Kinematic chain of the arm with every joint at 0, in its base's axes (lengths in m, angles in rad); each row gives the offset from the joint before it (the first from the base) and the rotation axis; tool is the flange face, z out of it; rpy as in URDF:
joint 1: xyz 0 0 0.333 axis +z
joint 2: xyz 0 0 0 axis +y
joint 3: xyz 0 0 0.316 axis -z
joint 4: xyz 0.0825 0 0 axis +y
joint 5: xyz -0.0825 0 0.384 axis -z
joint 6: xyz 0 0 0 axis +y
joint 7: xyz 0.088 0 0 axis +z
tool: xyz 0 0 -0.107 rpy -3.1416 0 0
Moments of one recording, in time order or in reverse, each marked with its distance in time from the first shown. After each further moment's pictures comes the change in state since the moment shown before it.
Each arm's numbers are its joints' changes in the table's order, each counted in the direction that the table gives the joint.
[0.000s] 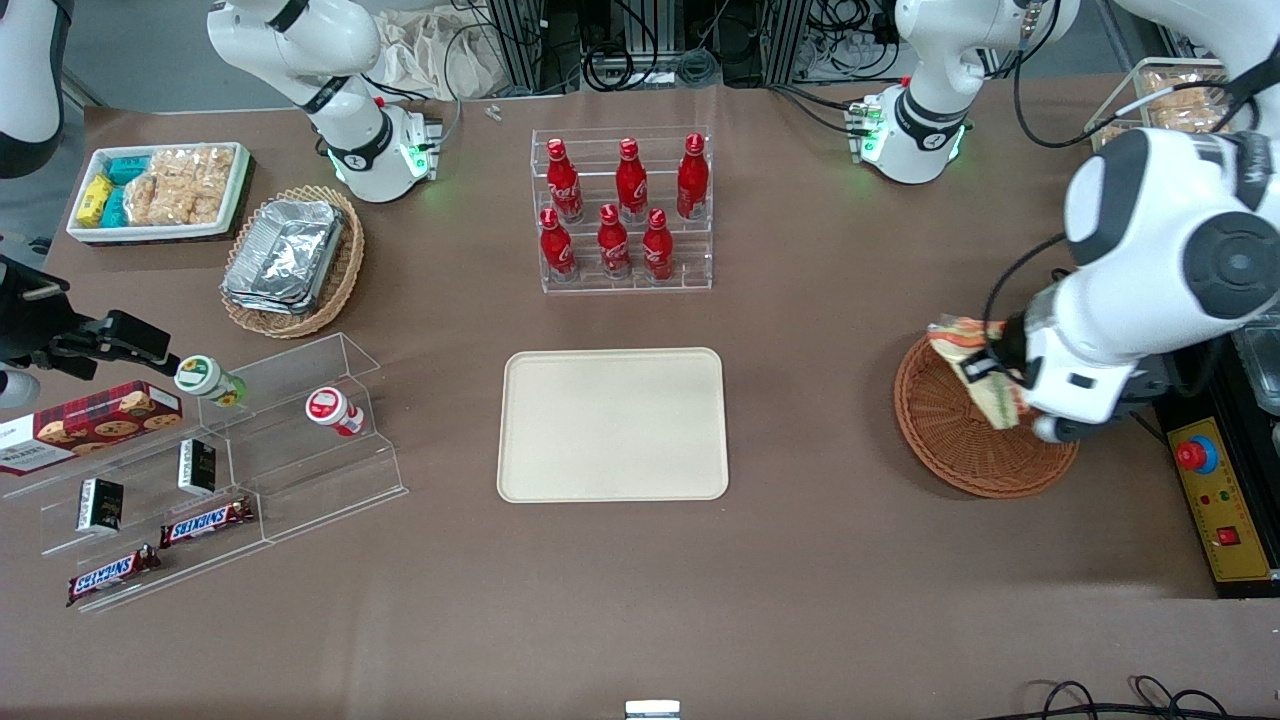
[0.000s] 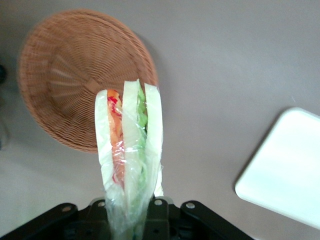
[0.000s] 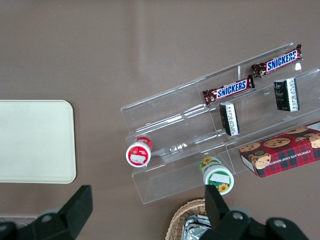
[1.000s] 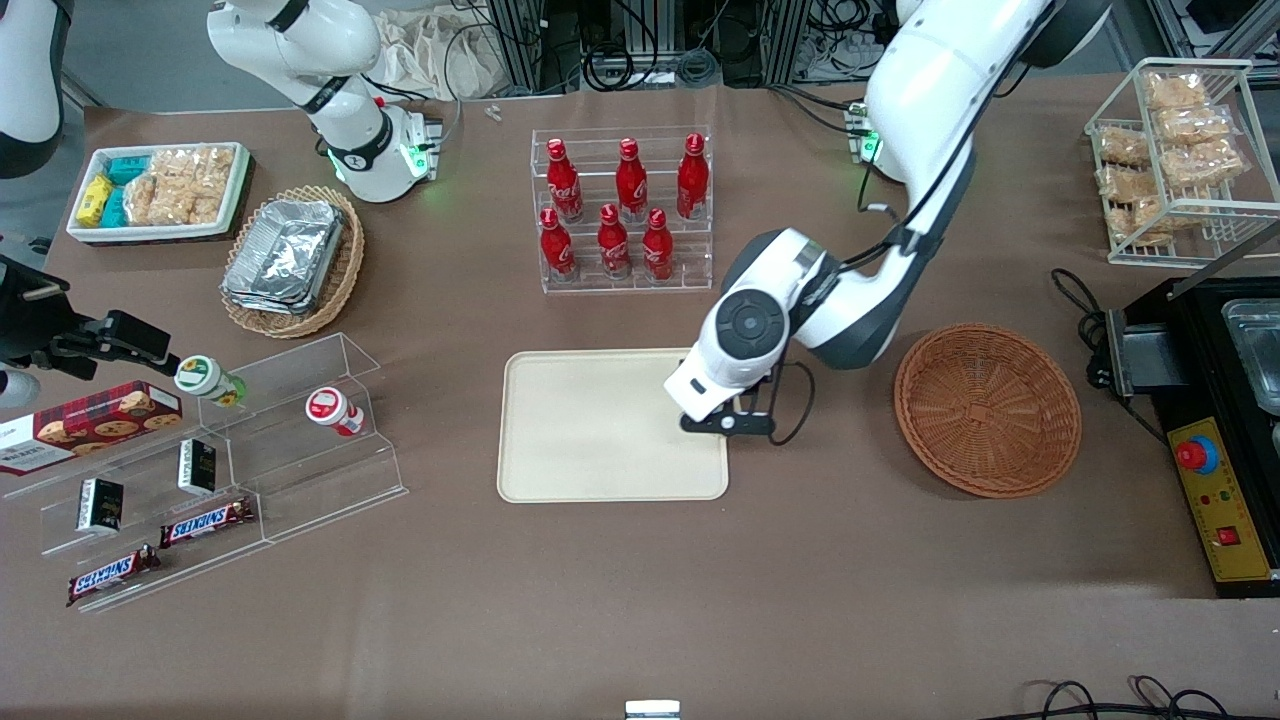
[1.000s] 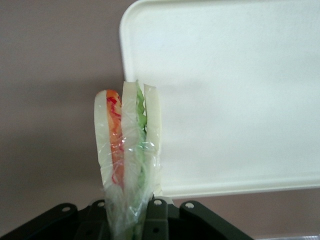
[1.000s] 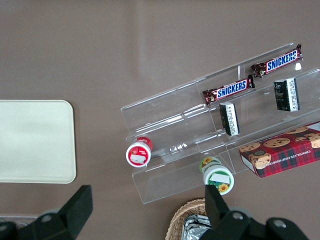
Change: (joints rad) arm -0.330 0.419 0.116 -0.071 -0.092 -0.399 -0.007
